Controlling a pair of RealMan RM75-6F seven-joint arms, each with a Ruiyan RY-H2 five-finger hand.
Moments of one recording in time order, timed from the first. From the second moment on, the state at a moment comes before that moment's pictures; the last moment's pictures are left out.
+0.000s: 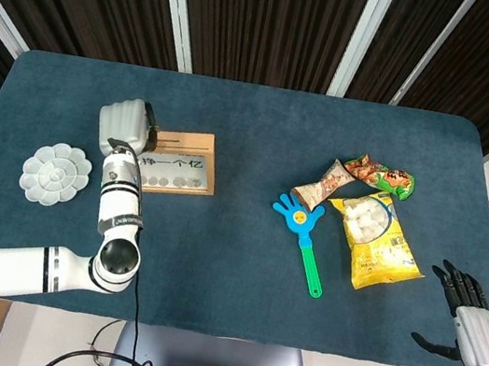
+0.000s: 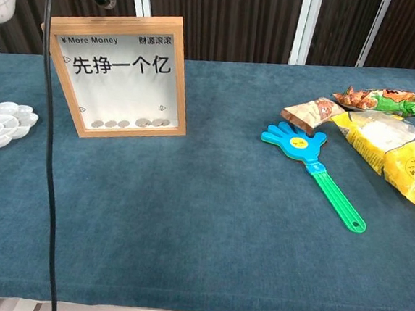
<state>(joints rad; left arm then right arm) -1.15 -1.54 -0.69 -1.55 0.13 1.45 1.04 0.11 -0.99 -0.01 -1.64 -1.55 1.38 0.20</state>
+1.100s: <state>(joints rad) -1.17 -1.56 -0.62 -1.54 0.13 1.46 1.02 0.11 -0.99 -0.01 -1.65 -1.55 1.37 0.19</state>
